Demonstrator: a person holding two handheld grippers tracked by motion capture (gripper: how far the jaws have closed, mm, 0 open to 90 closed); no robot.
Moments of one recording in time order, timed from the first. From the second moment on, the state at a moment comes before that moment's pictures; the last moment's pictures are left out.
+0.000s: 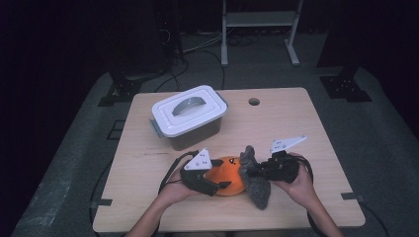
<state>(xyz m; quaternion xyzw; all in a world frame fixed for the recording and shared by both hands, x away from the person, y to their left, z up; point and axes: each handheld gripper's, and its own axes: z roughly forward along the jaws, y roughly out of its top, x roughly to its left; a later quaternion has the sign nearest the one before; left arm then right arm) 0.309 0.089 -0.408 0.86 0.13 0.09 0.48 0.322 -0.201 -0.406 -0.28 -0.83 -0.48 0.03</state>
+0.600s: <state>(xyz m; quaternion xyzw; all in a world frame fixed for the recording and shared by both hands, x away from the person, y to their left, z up) 0.312 0.086 -0.416 0.87 0.13 0.07 0.46 0.322 -0.204 -0.414 -0.25 -0.84 -0.47 0.08</state>
